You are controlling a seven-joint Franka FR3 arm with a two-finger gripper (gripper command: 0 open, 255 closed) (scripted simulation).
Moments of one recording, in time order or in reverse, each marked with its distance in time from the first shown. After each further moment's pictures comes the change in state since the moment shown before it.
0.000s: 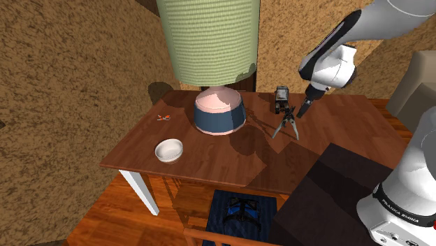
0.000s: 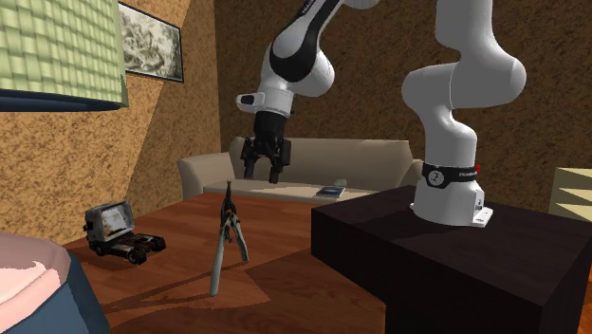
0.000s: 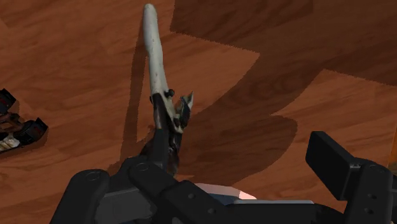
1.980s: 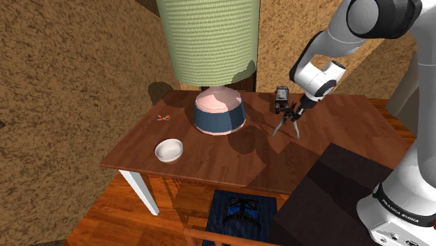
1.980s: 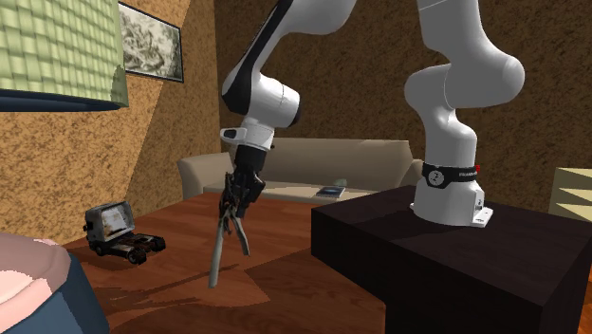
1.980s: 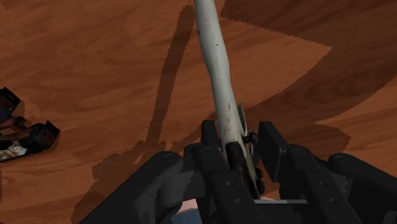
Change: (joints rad) arm -0.218 0.400 0.199 0.270 0.650 -0.074 -0.562
